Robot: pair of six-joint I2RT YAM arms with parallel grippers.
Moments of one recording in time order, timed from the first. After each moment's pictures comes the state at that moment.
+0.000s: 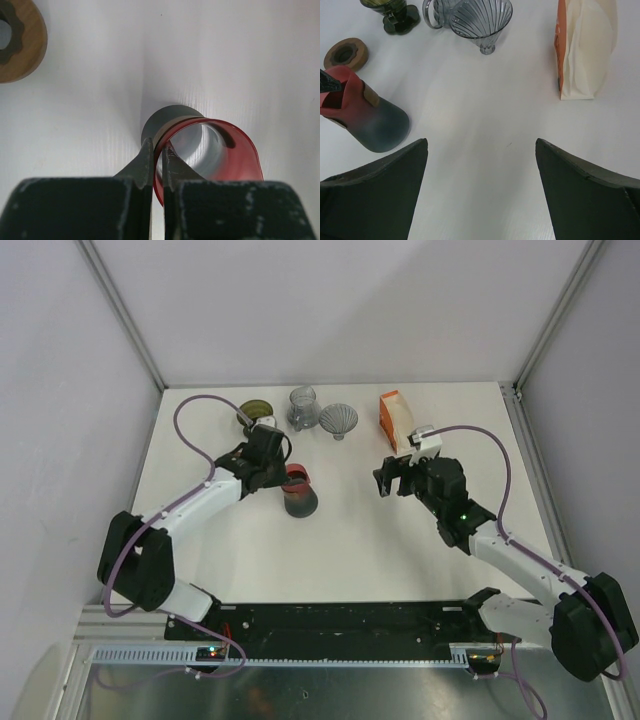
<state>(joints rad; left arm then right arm) -0.49 1.47 1.04 -0.44 -0.20 -0.55 0.54 1.09 0.63 0.21 0.06 0.19</state>
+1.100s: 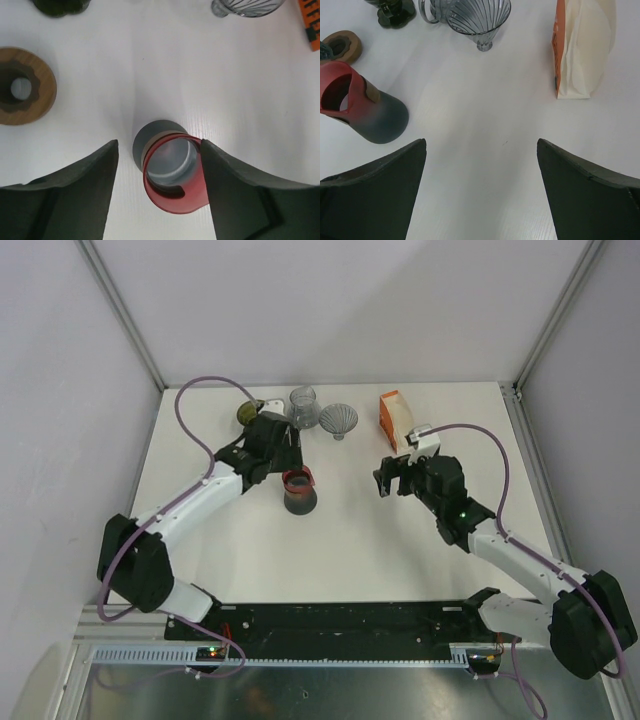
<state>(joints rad) -0.54 1.47 1.15 -0.44 -0.28 -0.47 0.54 1.10 0.64 0.20 0.07 0.16</state>
